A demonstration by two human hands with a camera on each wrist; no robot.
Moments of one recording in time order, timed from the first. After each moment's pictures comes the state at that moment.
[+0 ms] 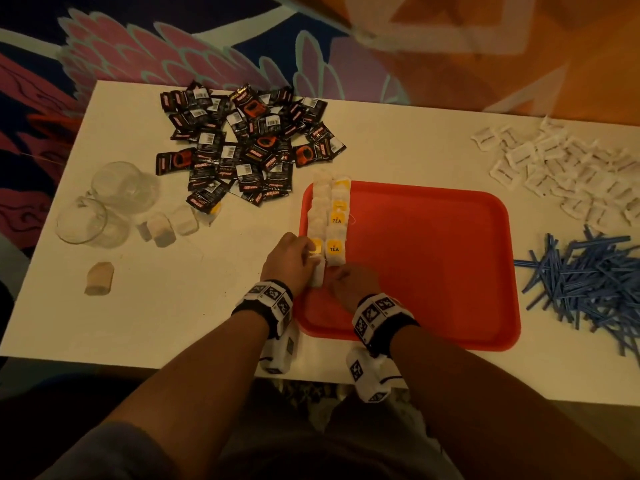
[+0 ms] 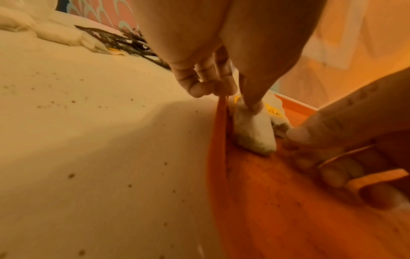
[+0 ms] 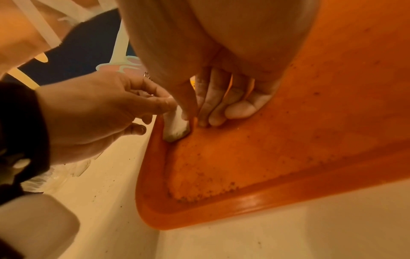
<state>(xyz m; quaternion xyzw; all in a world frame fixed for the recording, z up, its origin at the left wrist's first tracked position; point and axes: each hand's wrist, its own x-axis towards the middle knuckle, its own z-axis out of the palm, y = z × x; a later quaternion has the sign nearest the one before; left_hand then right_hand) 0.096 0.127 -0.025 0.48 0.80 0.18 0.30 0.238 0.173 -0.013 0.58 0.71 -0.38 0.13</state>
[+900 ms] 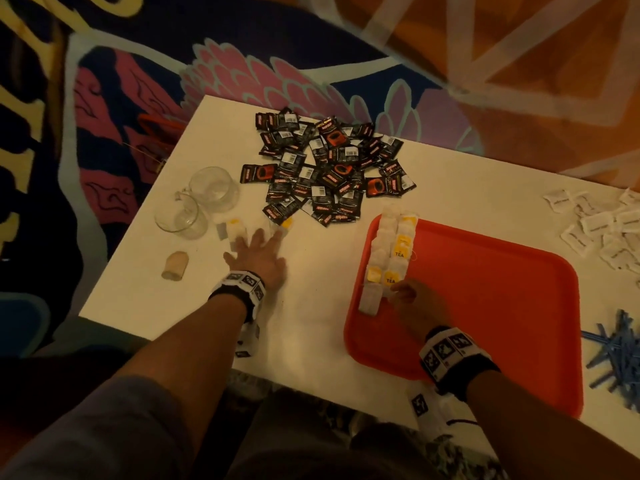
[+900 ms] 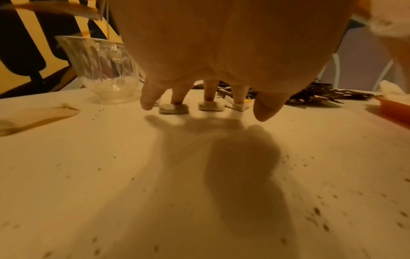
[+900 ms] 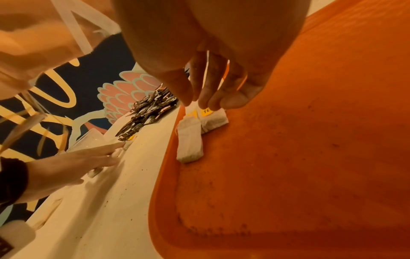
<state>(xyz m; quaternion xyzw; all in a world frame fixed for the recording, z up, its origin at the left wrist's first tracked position) -0.053 0.074 -0.024 0.36 0.88 -0.08 0.30 0.235 0.185 0.008 0.57 0.69 -0.44 0.01</state>
